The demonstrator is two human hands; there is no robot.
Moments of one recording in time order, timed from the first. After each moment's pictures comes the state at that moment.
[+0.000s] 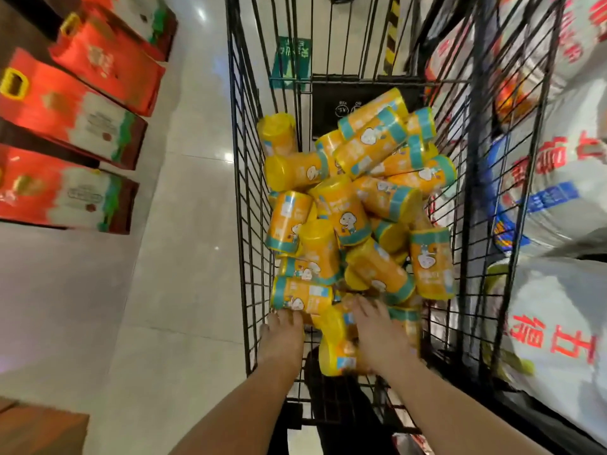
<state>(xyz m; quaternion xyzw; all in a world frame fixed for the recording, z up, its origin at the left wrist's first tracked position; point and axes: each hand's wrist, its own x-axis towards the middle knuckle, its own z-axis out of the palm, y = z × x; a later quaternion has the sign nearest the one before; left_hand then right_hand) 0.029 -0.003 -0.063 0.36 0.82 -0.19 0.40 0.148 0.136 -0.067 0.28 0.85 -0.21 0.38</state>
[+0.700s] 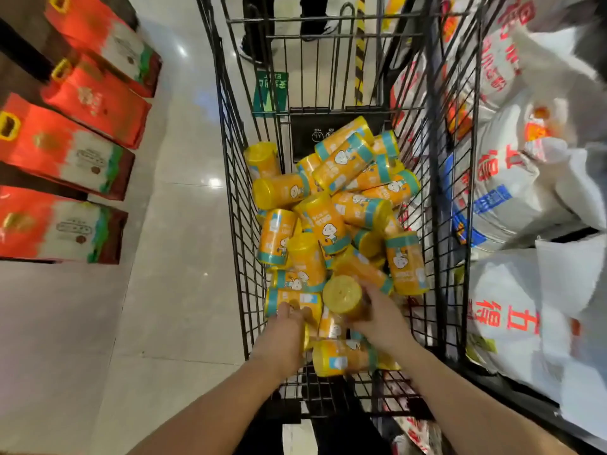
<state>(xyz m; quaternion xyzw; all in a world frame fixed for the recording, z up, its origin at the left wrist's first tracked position) 0.008 0.013 0.003 0.42 0.79 -0.04 0.45 0.155 0.162 -0.024 0.46 0.74 -0.47 0.14</state>
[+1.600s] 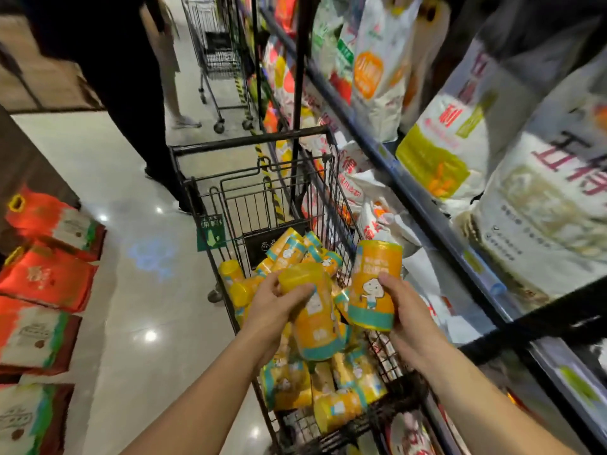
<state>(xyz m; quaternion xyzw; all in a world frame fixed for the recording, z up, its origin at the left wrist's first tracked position) -0.040 0.036 0.241 0.21 0.57 0.57 0.55 0.155 0.109 0.244 0.49 0.32 -0.72 -0.38</state>
